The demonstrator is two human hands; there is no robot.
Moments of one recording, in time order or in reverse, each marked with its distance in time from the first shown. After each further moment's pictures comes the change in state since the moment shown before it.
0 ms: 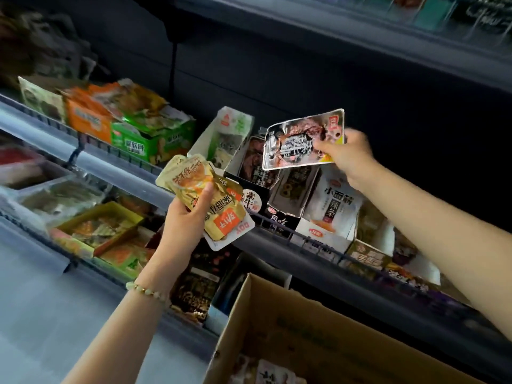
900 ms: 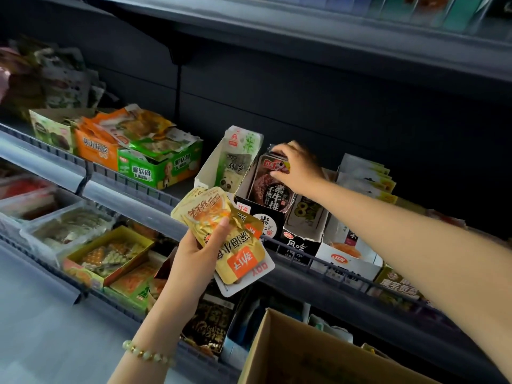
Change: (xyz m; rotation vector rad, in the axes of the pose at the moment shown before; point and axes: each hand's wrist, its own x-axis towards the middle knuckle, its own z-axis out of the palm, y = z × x) left_hand 0.003 -0.002 -0.005 -0.010 -0.071 -0.083; right_hand 0.057 0.025 0.095 -0.730 -0.198 -0.485
